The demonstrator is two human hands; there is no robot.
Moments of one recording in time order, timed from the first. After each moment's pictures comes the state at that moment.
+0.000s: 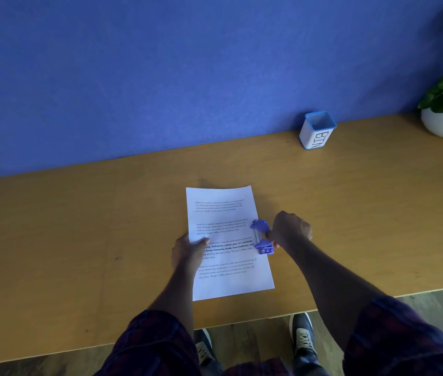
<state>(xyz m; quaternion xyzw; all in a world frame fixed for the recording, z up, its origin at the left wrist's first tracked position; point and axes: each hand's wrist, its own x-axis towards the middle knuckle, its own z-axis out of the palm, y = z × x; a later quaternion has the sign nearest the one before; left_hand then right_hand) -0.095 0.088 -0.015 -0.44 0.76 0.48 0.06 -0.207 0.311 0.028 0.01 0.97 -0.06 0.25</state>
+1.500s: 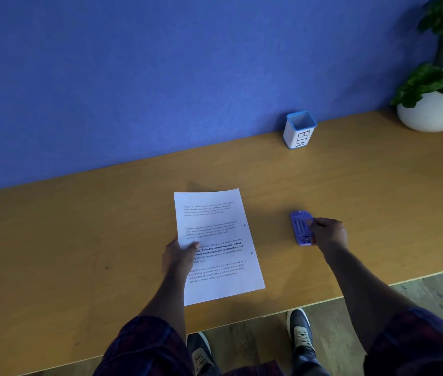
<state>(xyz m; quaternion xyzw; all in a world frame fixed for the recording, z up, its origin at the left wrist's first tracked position) -0.092 0.087 -0.021 -0.42 0.77 0.47 0.05 -0.206 0.436 -0.016 0.23 0.86 -0.44 0.10</state>
